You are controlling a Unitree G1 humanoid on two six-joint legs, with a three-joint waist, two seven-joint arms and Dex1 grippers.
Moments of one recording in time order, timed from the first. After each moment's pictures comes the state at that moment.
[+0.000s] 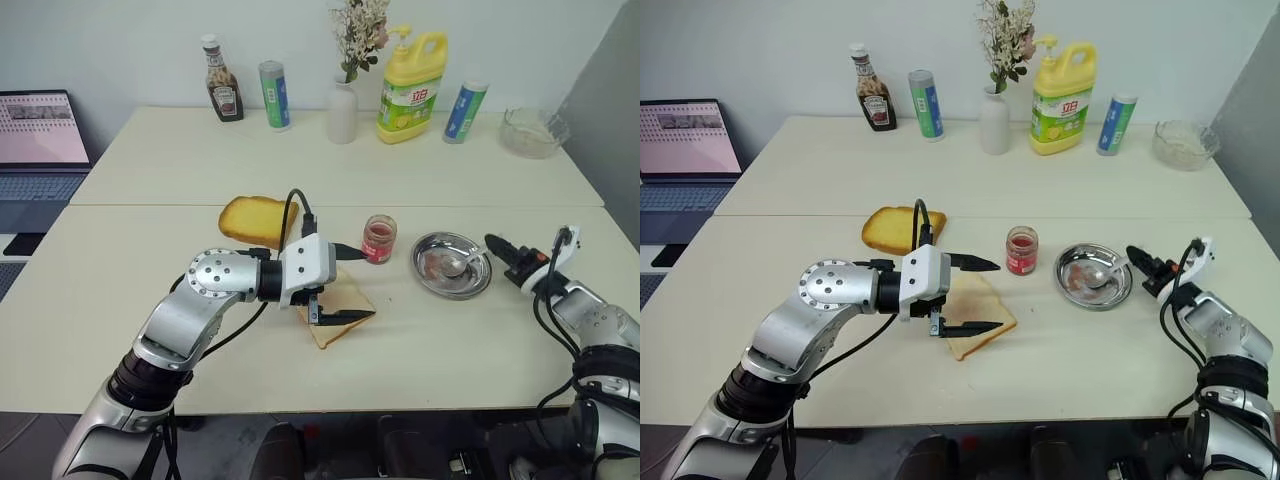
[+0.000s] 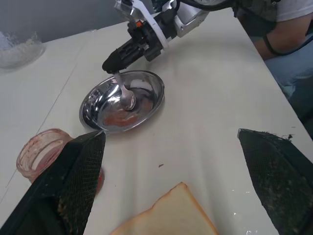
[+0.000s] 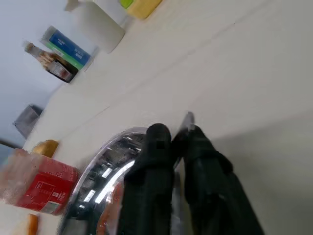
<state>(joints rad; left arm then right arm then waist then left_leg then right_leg) -0.49 0.62 -0.27 -0.34 -0.31 0.36 -1.04 -0.54 -0.54 -0.45 0.60 0.74 0.64 0.70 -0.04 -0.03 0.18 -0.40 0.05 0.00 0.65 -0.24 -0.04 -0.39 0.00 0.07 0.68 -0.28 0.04</state>
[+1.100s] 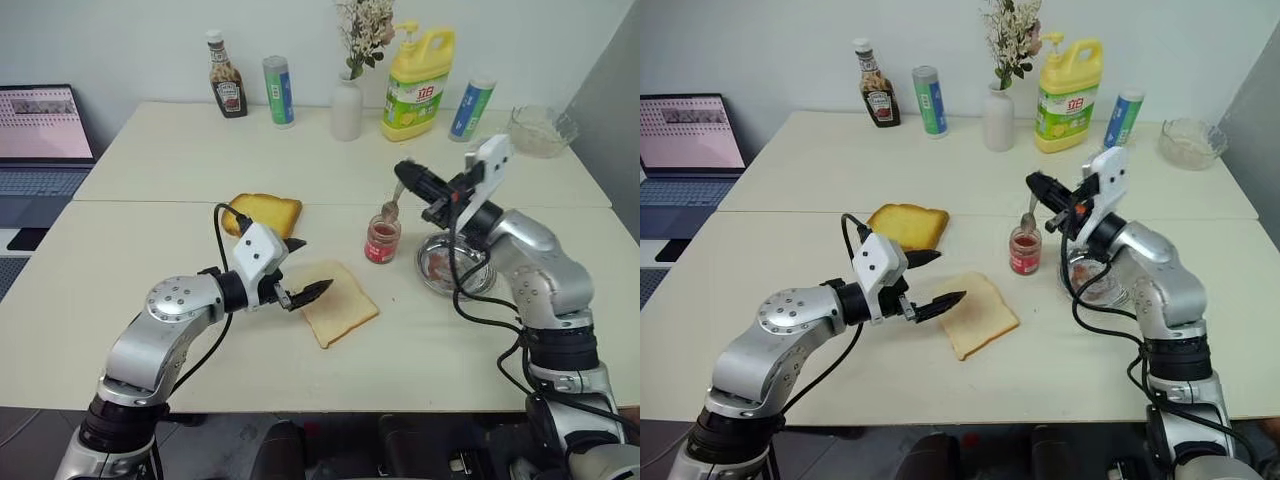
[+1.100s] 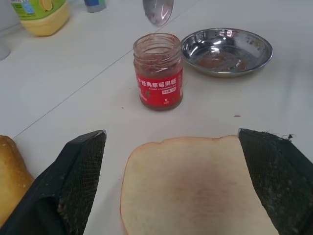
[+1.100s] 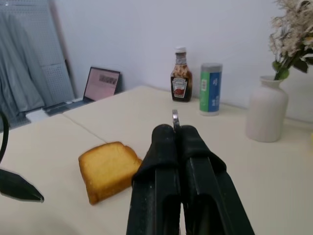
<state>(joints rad) -0.28 0.60 -0.05 -0.44 -0.35 0.59 -0.74 -0.61 -0.40 -0.01 -0.09 0.49 0.45 0.58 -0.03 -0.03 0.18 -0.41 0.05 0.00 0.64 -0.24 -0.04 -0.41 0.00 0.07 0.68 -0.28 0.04</state>
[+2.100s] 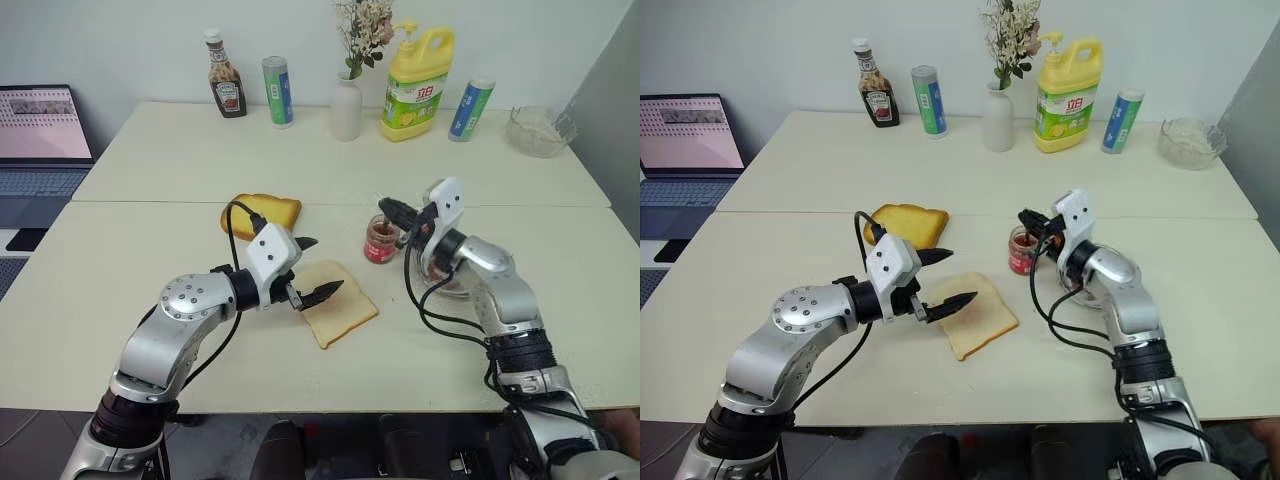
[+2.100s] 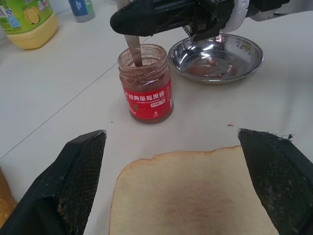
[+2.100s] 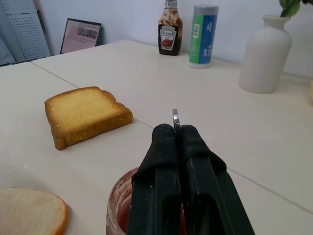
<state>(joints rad) -0.30 0.59 -0.10 -0.43 -0.32 0.56 -0.73 -0.57 -0.27 0.02 0.16 0.28 0.27 0.56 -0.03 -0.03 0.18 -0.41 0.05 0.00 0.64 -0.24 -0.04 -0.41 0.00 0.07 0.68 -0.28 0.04</state>
